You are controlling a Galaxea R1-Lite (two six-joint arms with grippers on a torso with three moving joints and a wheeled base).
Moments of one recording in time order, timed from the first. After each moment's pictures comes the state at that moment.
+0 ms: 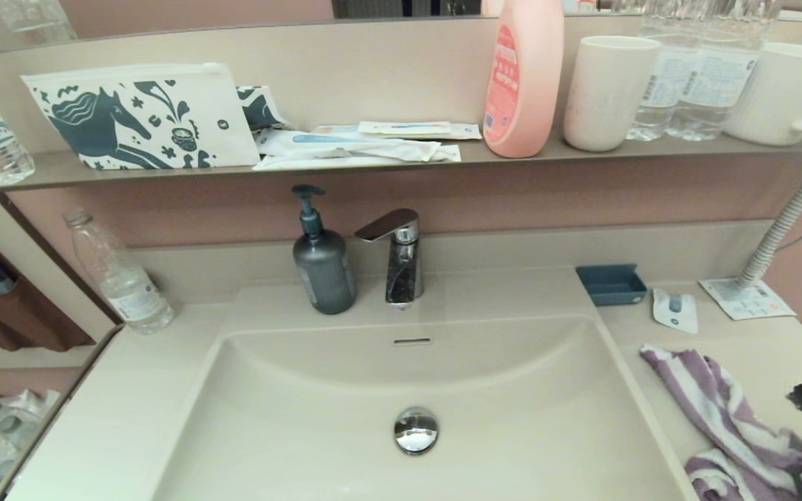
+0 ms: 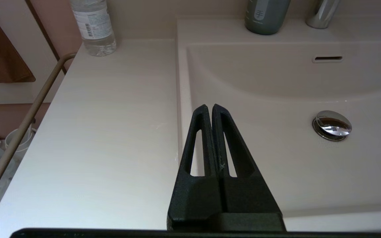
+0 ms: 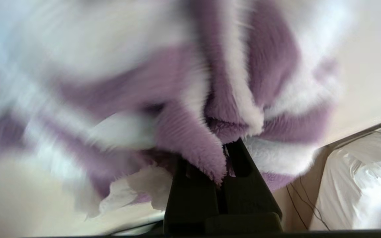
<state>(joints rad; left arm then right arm) 0.00 0.00 0.00 0.00 0.00 0.00 -0.23 1.53 -0.45 0.07 -0.23 -0.04</state>
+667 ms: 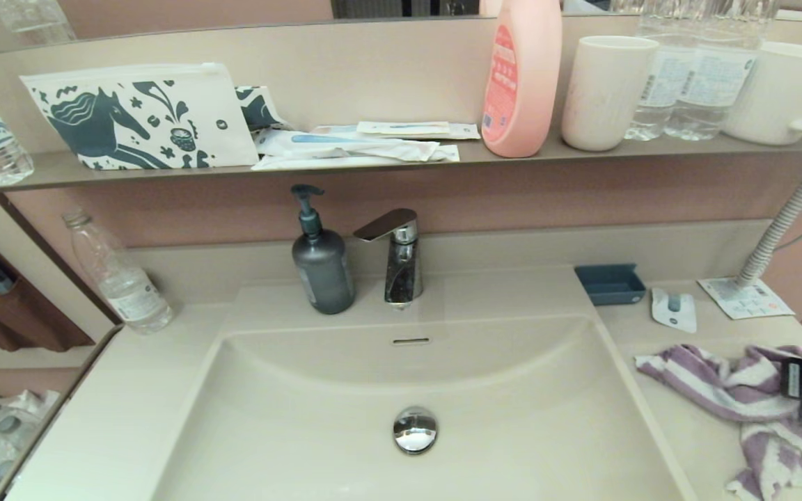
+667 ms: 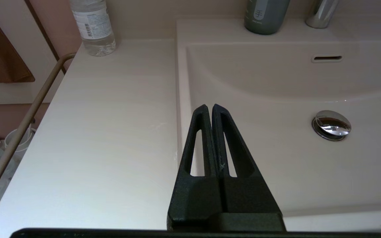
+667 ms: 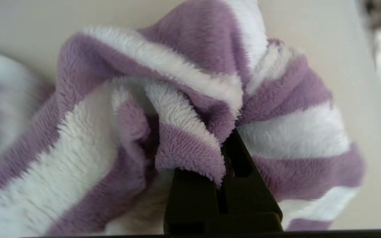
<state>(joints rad) 0.00 0.00 0.00 0.00 0.00 0.00 -0.38 1.85 -0.71 -0.35 -0.02 0.01</state>
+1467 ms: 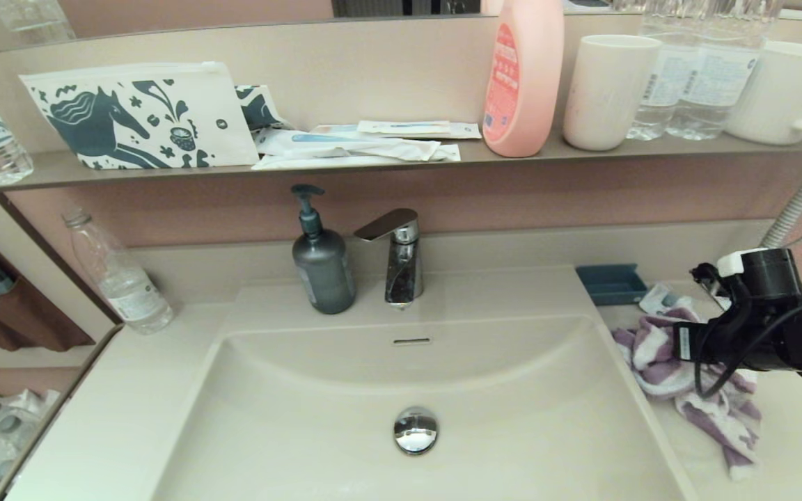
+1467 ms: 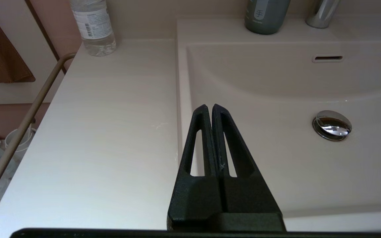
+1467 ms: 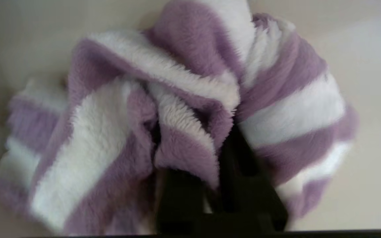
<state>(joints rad) 0.00 0.00 0.00 0.00 0.00 0.00 0.00 1.85 -0.89 -0.17 -0.18 0.16</state>
